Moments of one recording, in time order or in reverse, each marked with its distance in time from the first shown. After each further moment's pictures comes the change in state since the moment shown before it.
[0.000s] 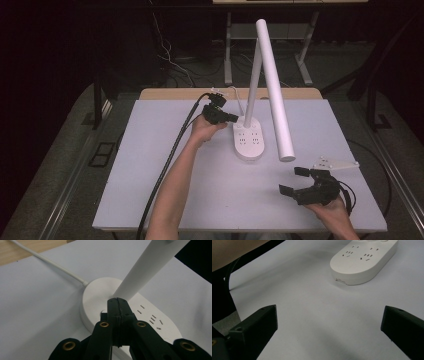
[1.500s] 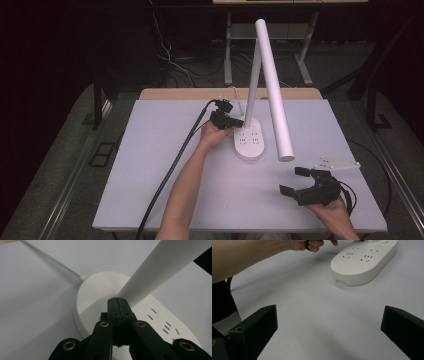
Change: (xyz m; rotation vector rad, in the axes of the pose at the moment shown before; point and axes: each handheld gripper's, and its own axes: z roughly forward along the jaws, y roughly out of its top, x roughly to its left) left arm -0.002 -0.011 0.033 -0.011 0.020 -0.051; right arm 0.001 0.000 -0.002 -0.008 0.003 -0.003
